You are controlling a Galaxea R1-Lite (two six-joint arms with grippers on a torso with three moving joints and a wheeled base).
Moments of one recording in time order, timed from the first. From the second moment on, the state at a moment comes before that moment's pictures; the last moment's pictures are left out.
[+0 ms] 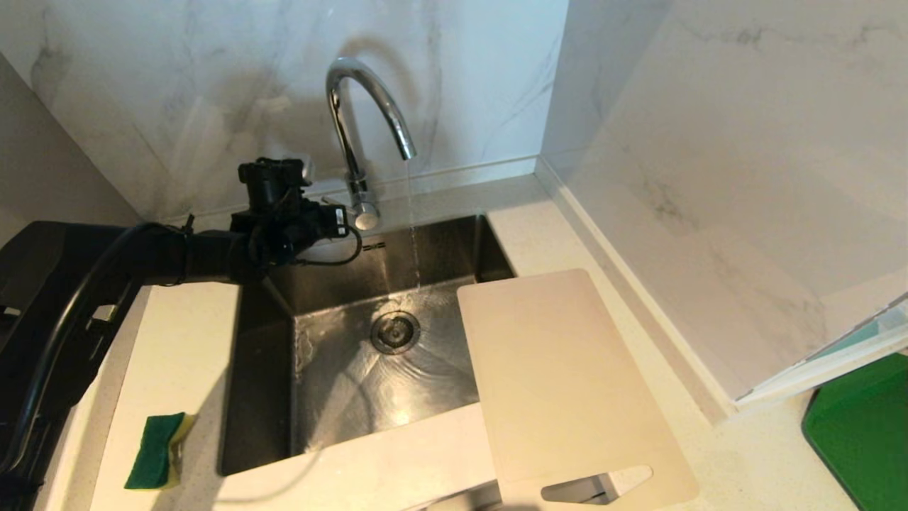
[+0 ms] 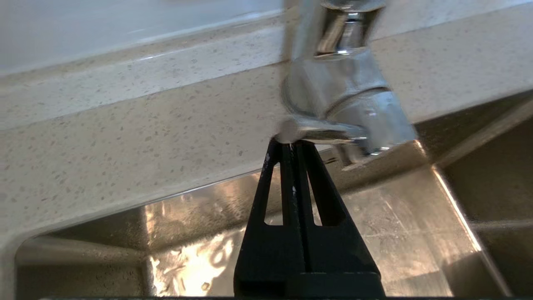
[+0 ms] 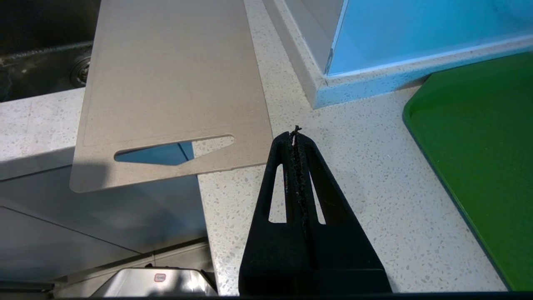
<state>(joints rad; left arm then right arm) -0.28 2.36 -1.95 -0.33 0.20 -0.06 0.00 0.00 0.00 0.00 0.00 -0.01</state>
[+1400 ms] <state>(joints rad) -0.29 2.34 -1.93 -0.29 0.19 -0.06 0.00 0.00 0.00 0.00 0.00 -0.01</state>
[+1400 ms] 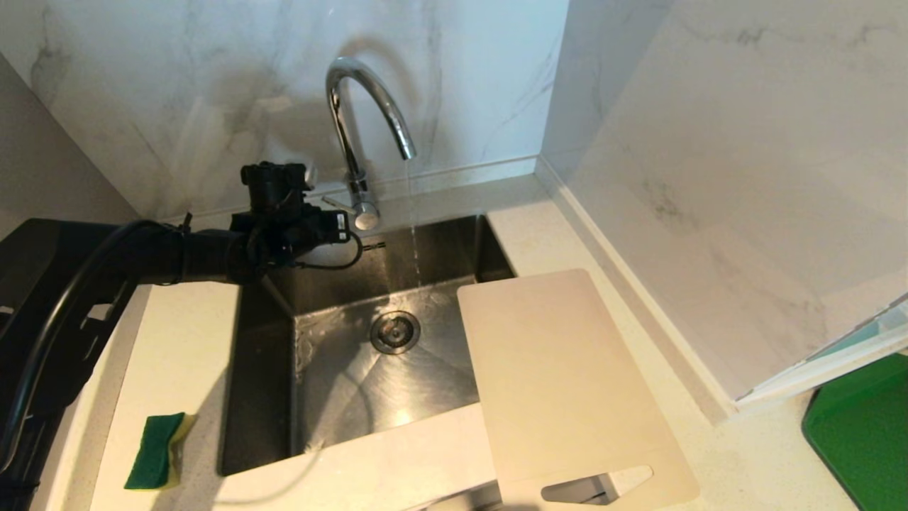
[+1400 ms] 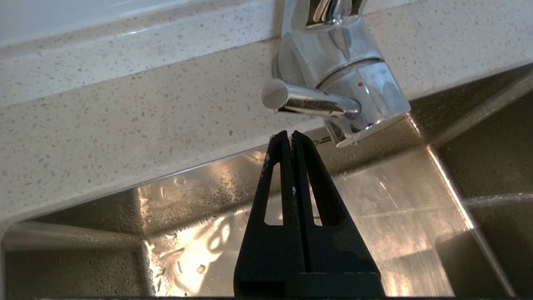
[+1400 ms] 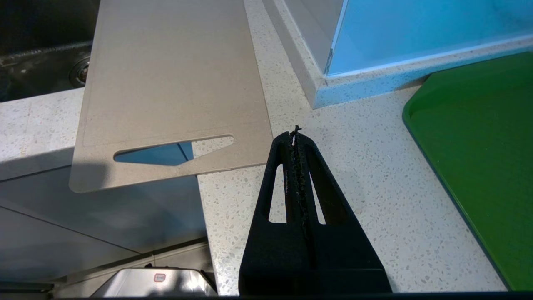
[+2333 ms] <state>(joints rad) -0.30 2.29 -1.90 -0.27 0.17 -0.10 0.00 0.00 0.00 0.00 0.00 -0.01</state>
